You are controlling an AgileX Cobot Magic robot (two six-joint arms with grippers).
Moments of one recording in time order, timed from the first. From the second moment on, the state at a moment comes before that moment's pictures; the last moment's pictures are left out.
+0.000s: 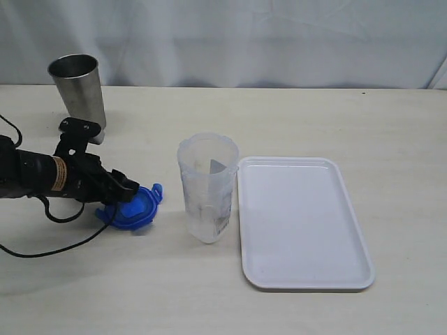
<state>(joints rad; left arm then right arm) -0.15 2.03 -0.82 1.13 -0.44 -0.92 0.00 0.01 0.00 -0.04 0.34 -0.06</state>
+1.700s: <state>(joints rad) -0.15 1.79 -0.82 1.17 -0.36 -0.94 0.00 0.01 0.00 -0.04 0.34 -0.06</state>
